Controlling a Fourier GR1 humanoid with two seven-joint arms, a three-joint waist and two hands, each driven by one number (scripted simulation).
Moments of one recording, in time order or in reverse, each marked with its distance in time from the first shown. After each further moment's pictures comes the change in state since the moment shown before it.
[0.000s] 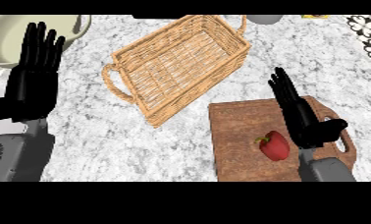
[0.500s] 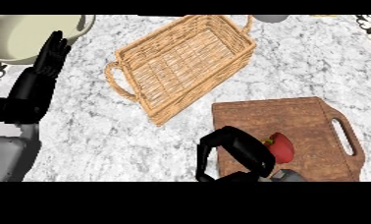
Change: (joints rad) left arm 0.024 0.154 -0.116 0.033 -0.194 -0.047 0.066; right arm -0.043 0.032 0.392 -0.190 0.012 0.373 -0.028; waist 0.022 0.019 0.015
